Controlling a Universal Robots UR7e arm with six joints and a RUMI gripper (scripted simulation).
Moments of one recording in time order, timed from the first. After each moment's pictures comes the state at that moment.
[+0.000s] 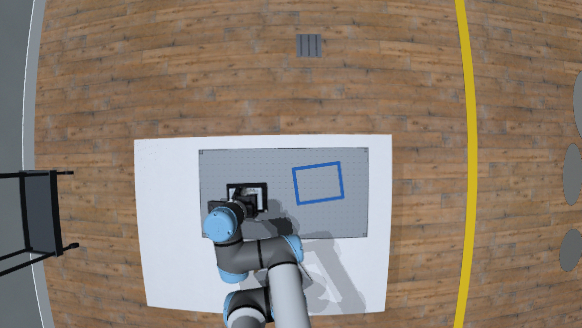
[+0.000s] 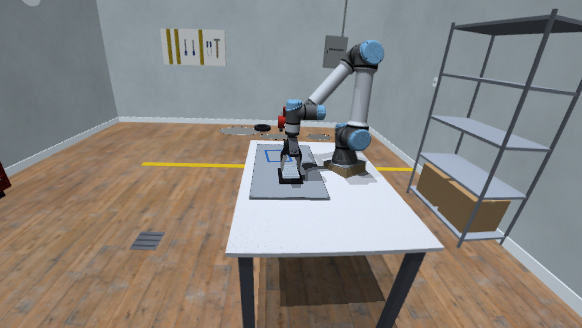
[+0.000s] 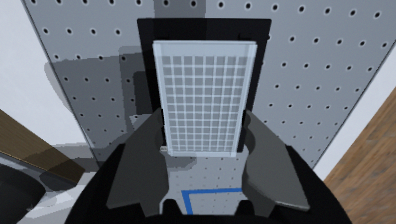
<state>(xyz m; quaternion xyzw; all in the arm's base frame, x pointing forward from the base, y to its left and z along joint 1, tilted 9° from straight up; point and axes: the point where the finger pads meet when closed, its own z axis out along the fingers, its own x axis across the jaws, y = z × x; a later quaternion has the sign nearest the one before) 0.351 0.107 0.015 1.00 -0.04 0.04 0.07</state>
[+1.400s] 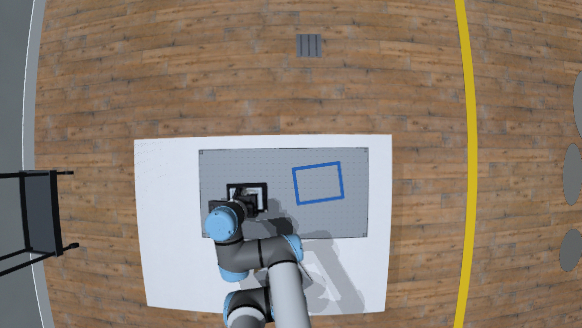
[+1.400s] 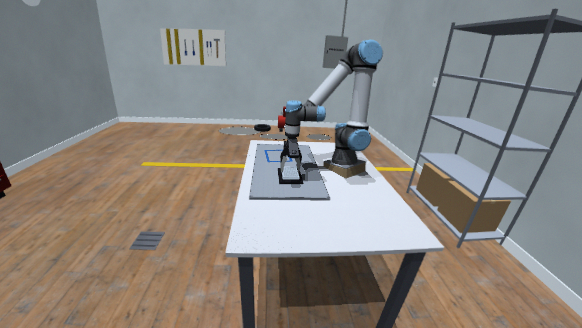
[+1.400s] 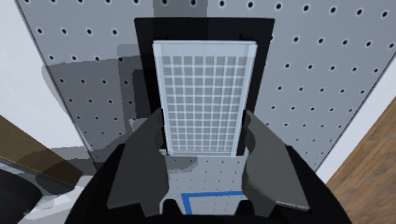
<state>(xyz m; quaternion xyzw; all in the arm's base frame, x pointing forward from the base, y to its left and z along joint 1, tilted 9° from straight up) 0.352 0.106 0.008 1.00 -0.04 0.04 0.07</state>
